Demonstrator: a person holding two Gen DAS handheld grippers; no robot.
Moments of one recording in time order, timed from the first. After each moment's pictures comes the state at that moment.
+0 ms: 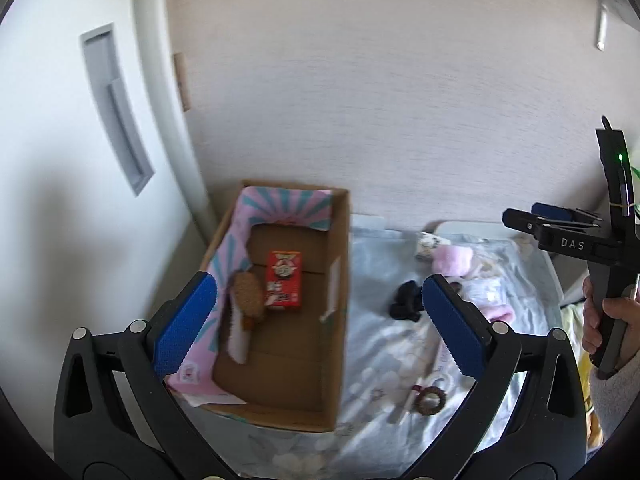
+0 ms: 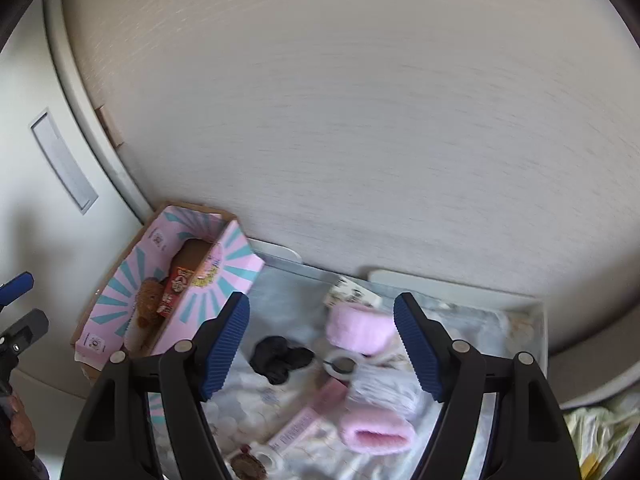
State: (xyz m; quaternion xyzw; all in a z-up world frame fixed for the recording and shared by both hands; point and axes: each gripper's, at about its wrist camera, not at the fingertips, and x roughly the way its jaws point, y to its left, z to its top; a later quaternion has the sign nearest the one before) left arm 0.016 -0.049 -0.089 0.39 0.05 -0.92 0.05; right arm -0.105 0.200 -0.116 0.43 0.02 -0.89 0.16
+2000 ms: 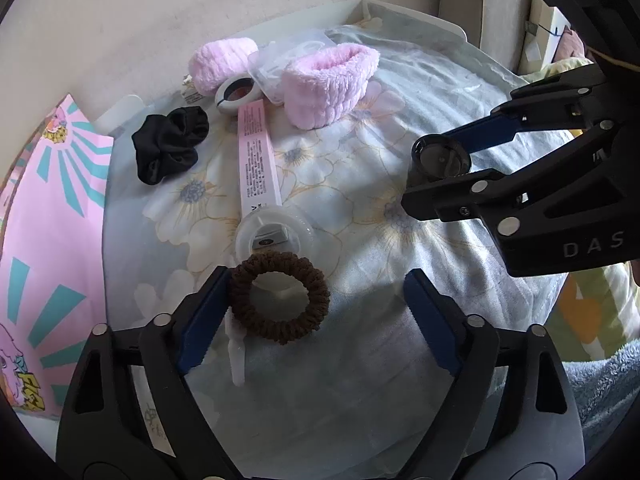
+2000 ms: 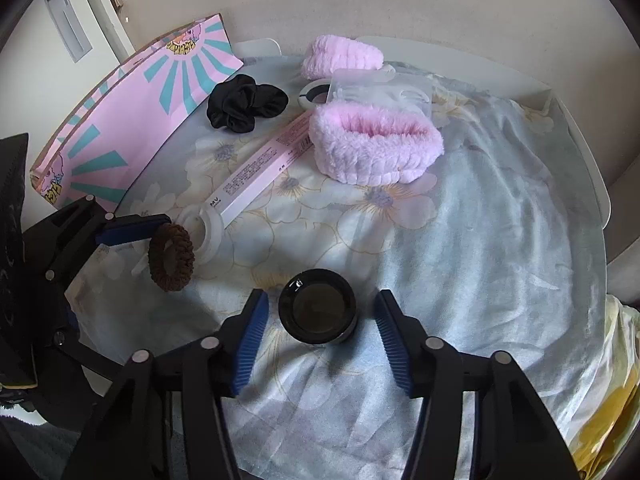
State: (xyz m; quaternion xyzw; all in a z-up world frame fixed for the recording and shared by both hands) left arm 0.064 0.132 -0.309 0.46 -0.17 -0.85 -0.20; right arm 0.028 0.245 -0.291 0.53 0.03 -0.83 0.16
